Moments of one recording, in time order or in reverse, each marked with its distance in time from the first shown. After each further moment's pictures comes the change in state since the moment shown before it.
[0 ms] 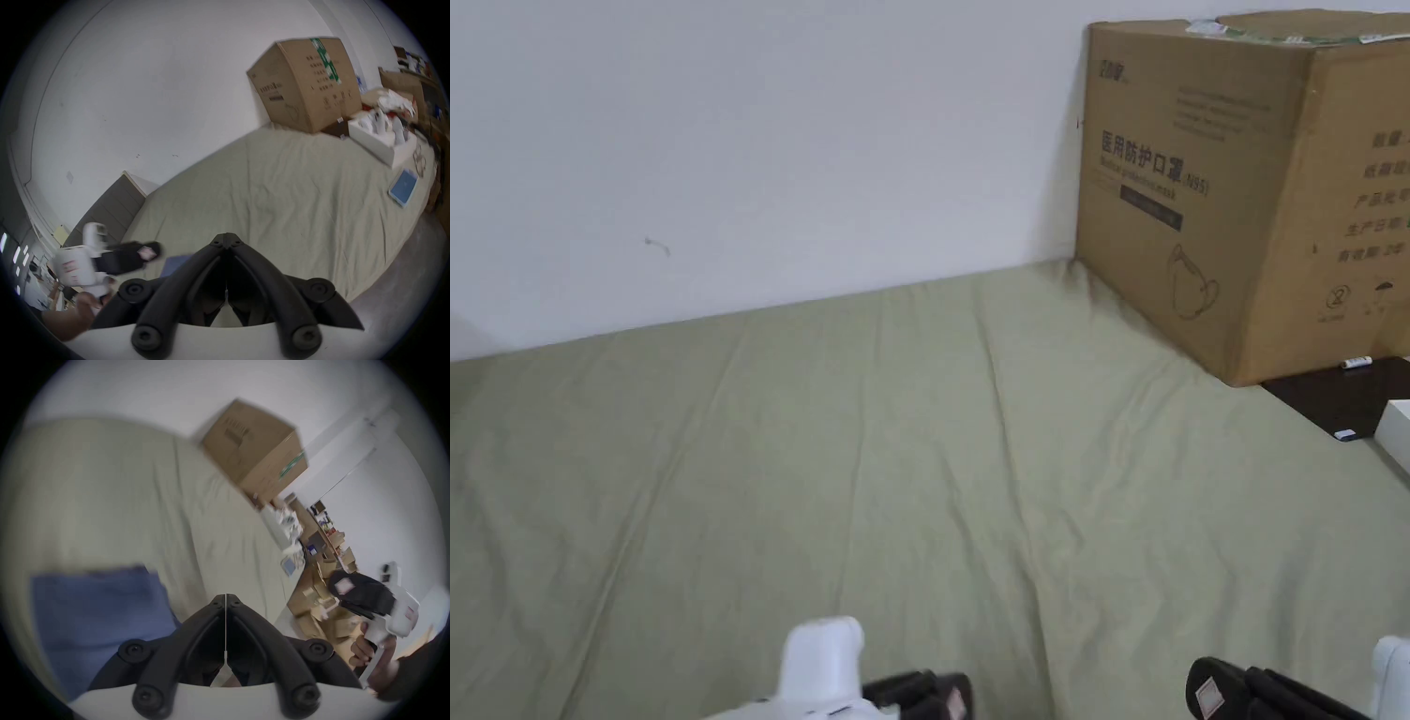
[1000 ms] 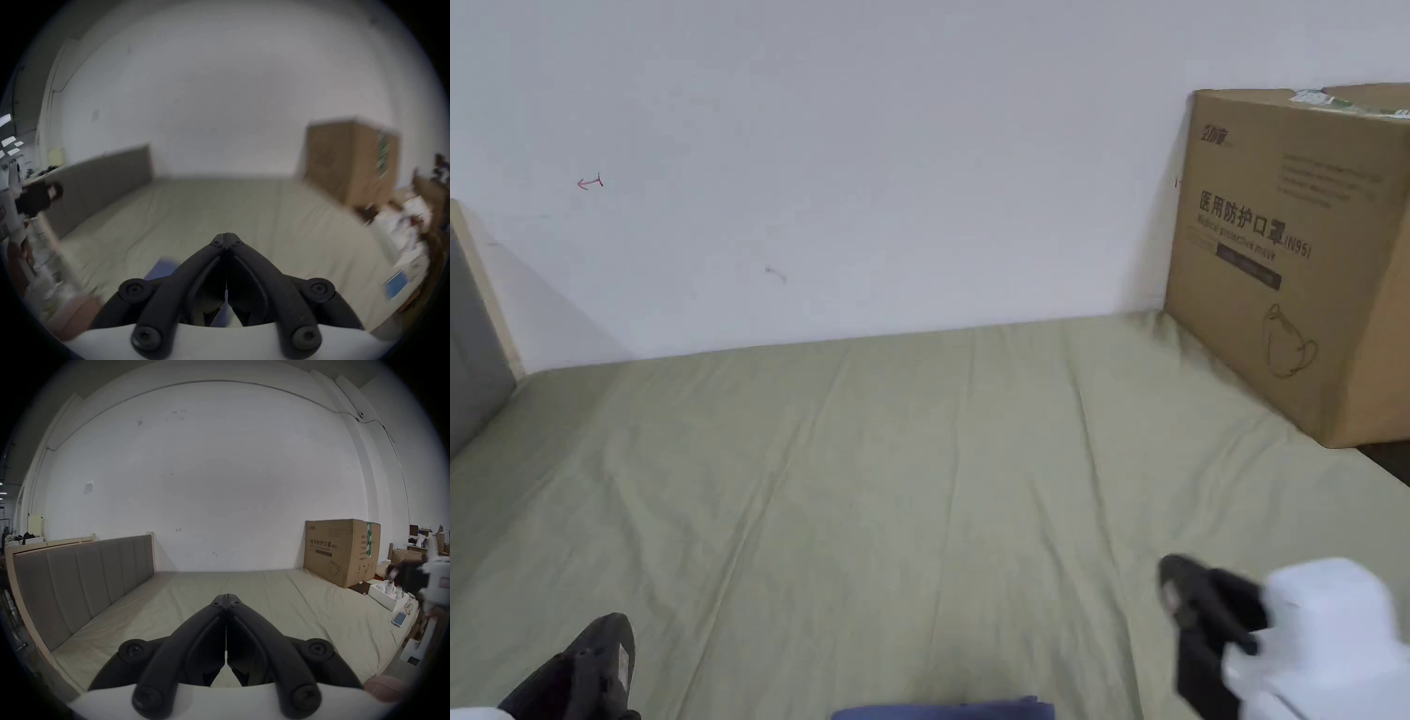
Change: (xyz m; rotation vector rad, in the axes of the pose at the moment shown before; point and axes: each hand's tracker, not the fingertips) left arm -0.007 -0.031 0.200 0.549 0.732 -0.229; right arm -0.100 -0.003 -0.046 0.079 0.070 0.524
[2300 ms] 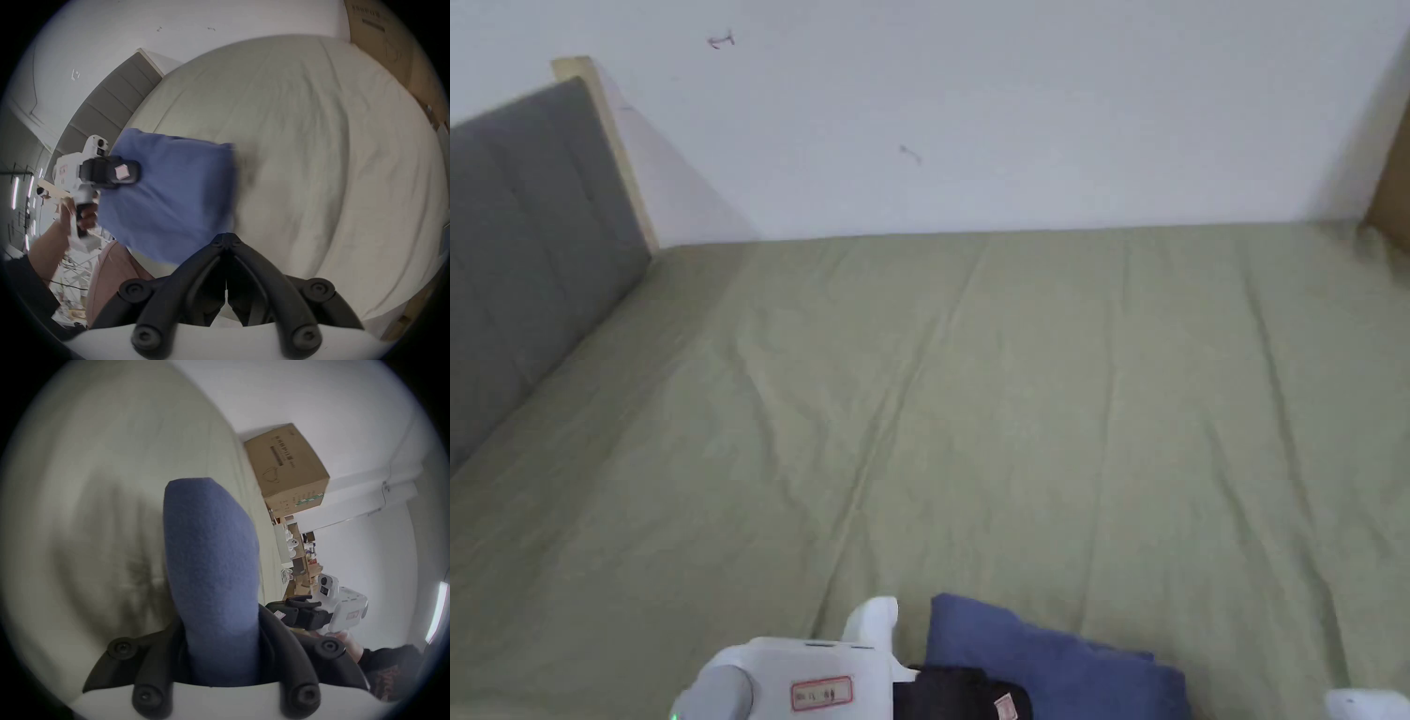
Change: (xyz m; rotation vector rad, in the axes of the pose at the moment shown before) left arm -0.057 -0.155 -0.217 -0.906 -0.773 0.653; right arm 0.006 -0.075 -0.113 -0.761 0.250 -0.227
